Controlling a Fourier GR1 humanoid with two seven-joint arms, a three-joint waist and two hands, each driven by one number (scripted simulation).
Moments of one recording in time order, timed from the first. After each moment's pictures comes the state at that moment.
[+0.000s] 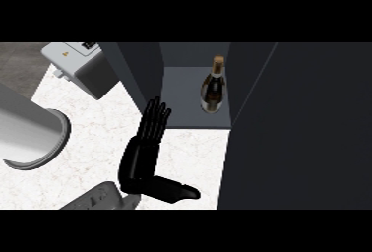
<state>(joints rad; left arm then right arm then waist) -0.43 0.40 -0.94 -1.47 1.08 0.55 -0.76 -0.08 -0.09 0.06 -2.38 -0.22 0.21 0.52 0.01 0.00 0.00</state>
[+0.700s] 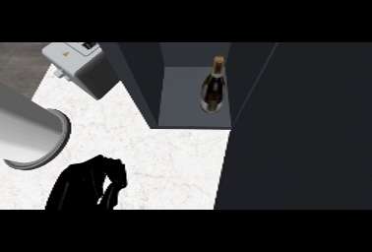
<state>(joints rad) -0.13 0.76 -0.84 -1.82 1.06 0.37 -0.76 0.00 -0.13 0.21 -2.40 -0.28 0.36 0.54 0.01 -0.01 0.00</state>
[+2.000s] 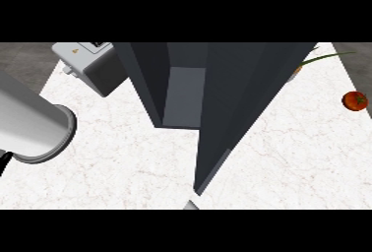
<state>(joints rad) 0.35 1.14 -0.43 -1.77 1.26 -0.11 -0.93 -0.39 -0.13 0.86 -2.33 -0.02 -0.25 0.68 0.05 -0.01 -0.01</state>
